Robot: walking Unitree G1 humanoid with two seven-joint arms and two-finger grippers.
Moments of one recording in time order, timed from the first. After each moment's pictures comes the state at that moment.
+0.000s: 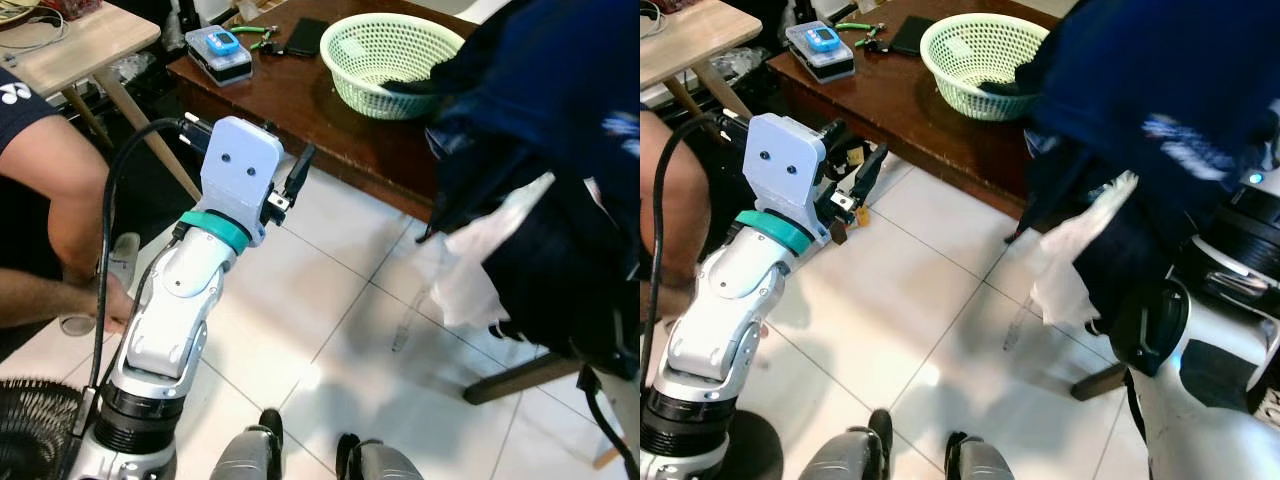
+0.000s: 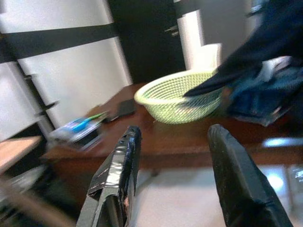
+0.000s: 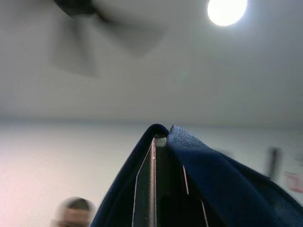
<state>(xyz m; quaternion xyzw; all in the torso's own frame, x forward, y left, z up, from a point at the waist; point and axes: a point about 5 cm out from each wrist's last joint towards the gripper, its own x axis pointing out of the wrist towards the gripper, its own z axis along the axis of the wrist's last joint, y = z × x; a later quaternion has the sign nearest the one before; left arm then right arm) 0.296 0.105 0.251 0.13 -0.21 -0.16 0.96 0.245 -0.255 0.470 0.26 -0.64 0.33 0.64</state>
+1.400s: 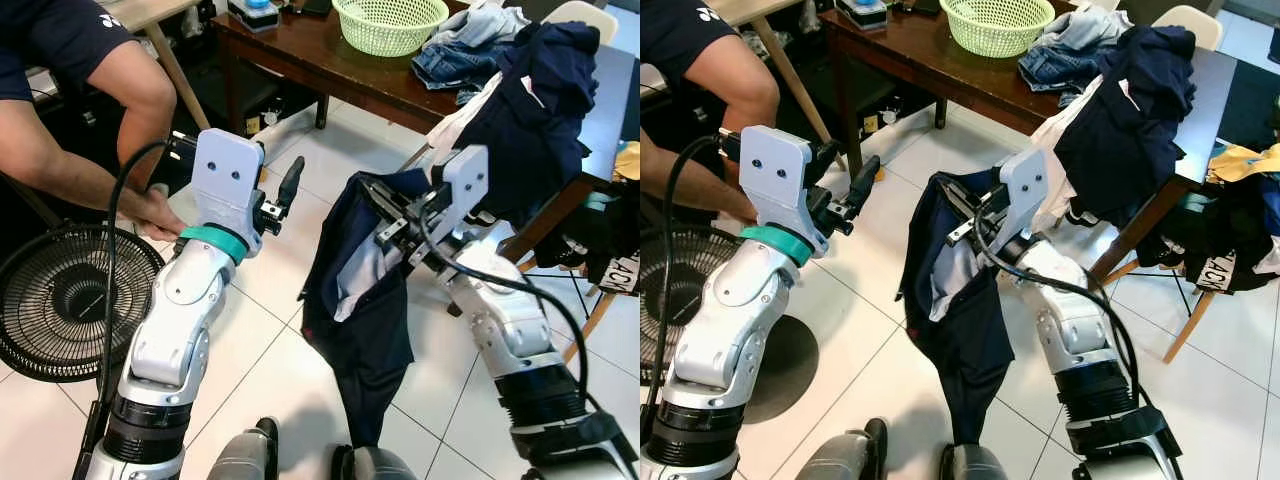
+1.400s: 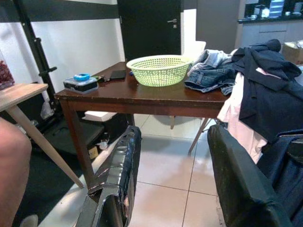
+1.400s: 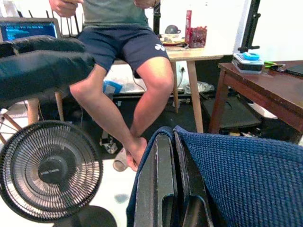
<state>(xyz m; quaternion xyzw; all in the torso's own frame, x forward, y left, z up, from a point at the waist) 0.297 0.109 0.228 0.05 -0.15 -0.14 0.98 0.324 -0.127 0.194 0.01 -0.14 0.34 0.93</state>
